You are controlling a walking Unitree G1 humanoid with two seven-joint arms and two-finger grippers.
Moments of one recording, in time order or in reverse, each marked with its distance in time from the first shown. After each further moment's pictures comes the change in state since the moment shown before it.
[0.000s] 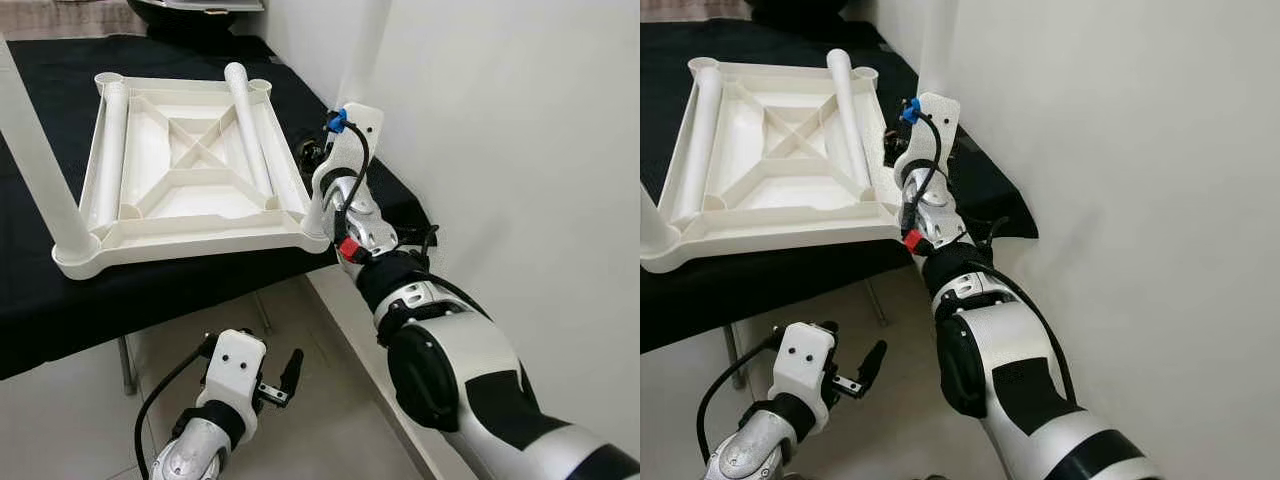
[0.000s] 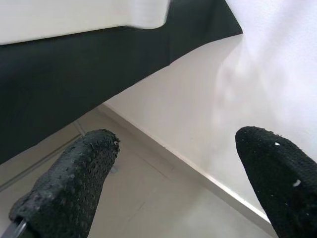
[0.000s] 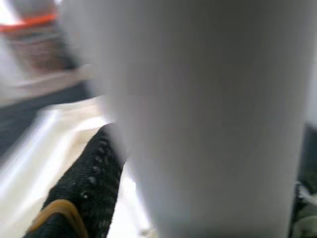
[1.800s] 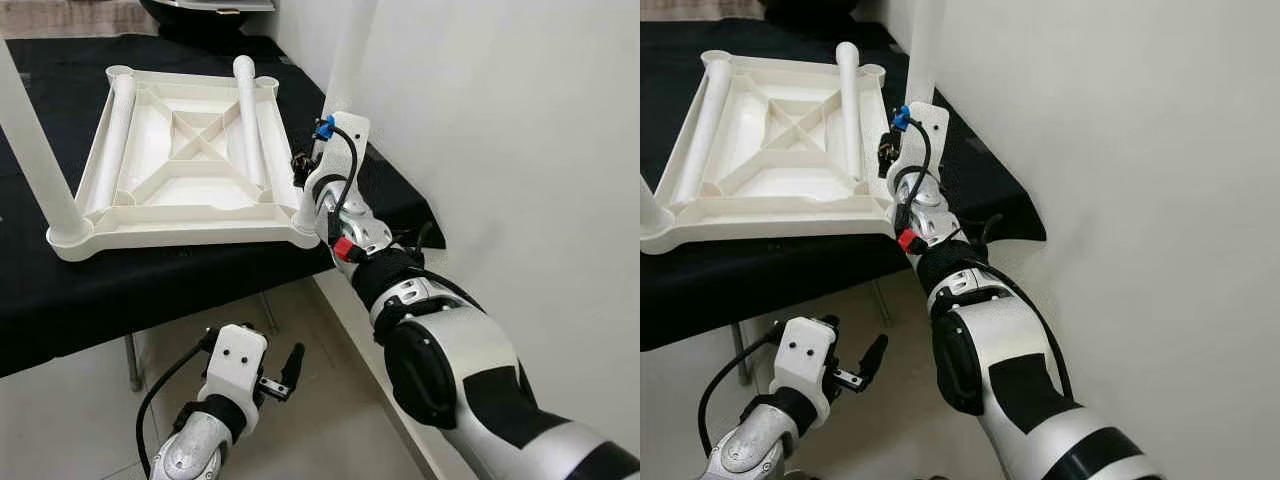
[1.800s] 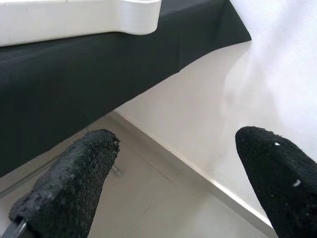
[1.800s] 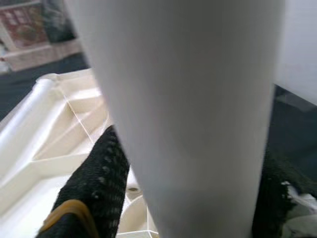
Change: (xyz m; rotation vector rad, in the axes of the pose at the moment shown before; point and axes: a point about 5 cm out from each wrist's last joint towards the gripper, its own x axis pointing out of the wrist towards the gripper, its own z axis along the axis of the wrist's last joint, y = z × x) left arm 0.003 0.001 0.005 0.006 -0.021 0.000; right arm 0.001 0.006 -0.010 -0.057 0.074 -0.097
